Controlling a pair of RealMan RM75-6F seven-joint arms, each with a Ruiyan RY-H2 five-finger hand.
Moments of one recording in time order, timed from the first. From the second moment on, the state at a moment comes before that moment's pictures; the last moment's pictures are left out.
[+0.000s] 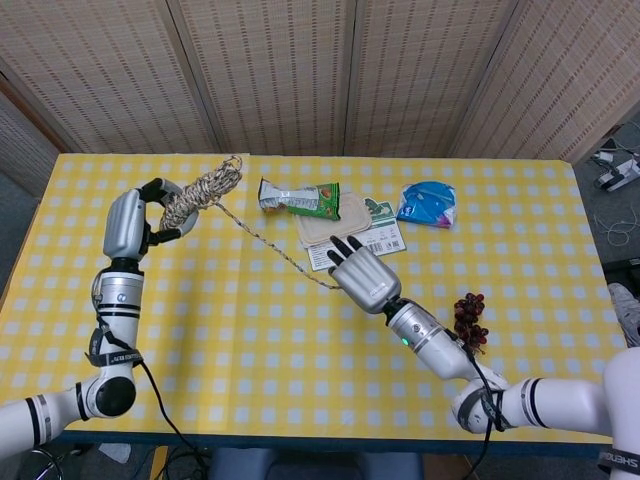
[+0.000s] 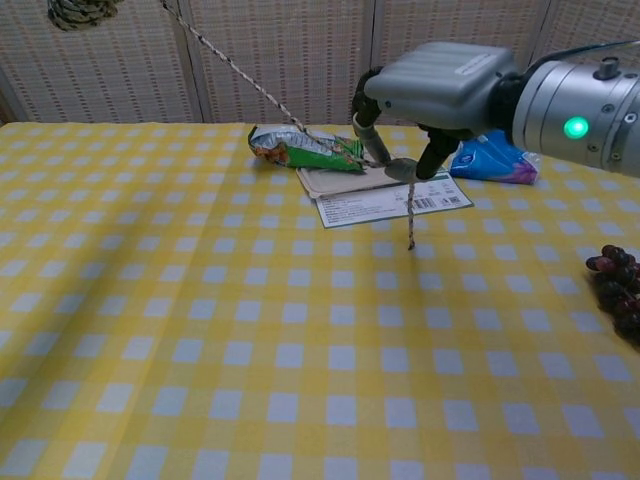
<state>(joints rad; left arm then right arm) -0.74 -1.35 -0.48 -1.71 0.81 1.28 0.12 0.97 -1.39 0.08 -1.69 -1.14 1.02 -0.70</state>
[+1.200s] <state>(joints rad) -0.76 -1.53 -0.28 -1.70 1.03 1.32 0.41 1.13 -1.44 0.38 -1.78 -1.06 1.07 -0.78</state>
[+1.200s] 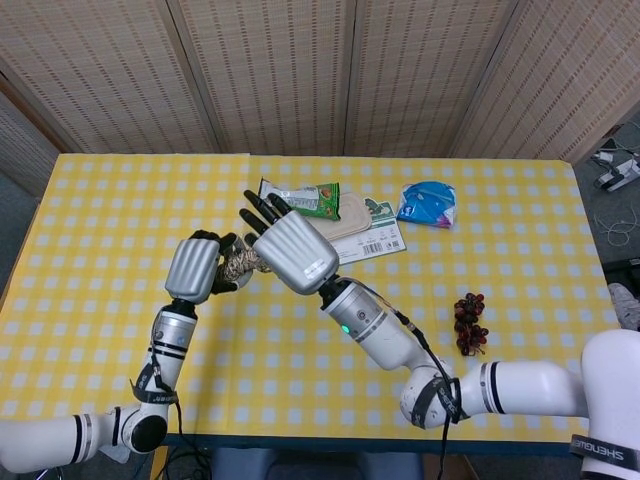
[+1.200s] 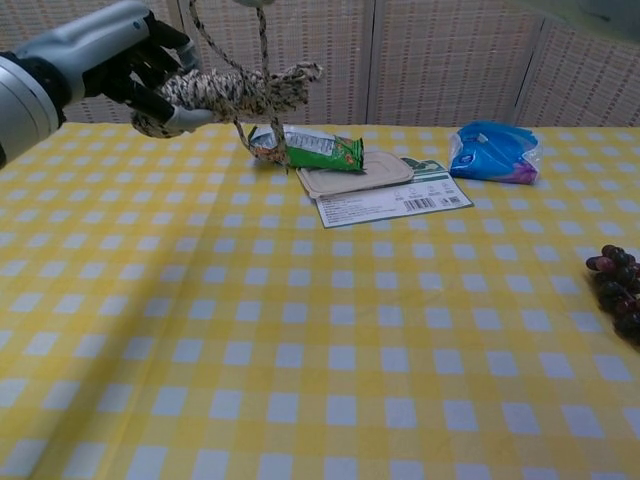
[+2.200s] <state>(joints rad) -0.69 -1.43 -0.32 -1.88 1.26 1.26 -0.09 1.12 -1.48 0.34 -1.54 -0.94 1.04 -0.61</state>
